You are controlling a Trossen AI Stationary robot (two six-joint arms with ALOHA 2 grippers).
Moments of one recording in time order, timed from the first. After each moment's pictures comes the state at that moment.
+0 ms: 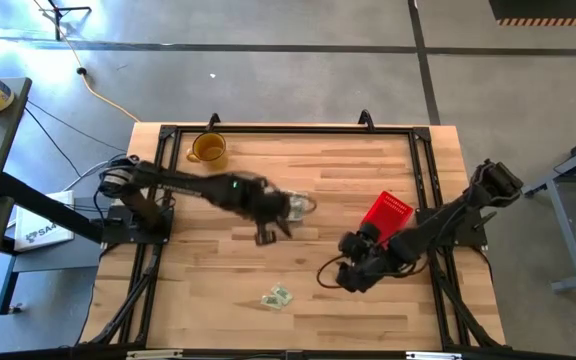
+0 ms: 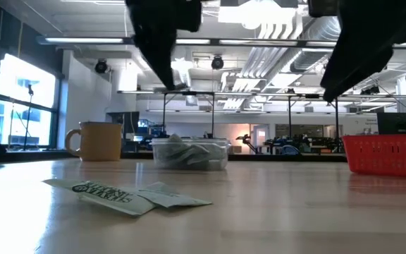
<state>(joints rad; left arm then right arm) -0.12 1.70 1.42 -0.94 -0.26 -0.28 0.55 1.53 1.01 -0.66 0.47 0.97</state>
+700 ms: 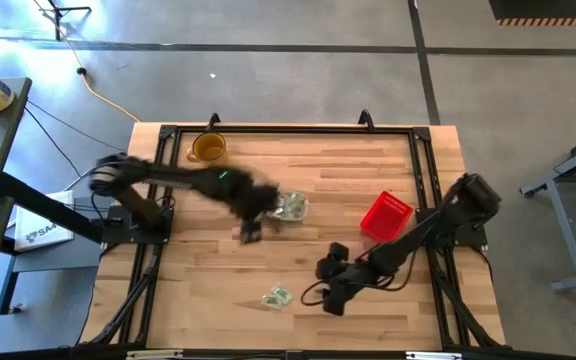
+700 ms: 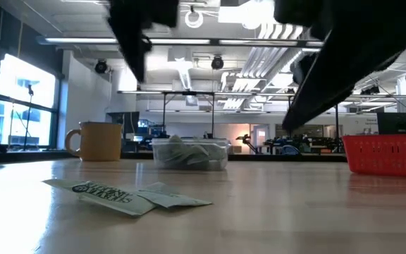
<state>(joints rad) 0.00 1.67 1.45 -1.11 -0.03 -0.20 0.56 1.72 1.01 -0.21 0.31 0.69</state>
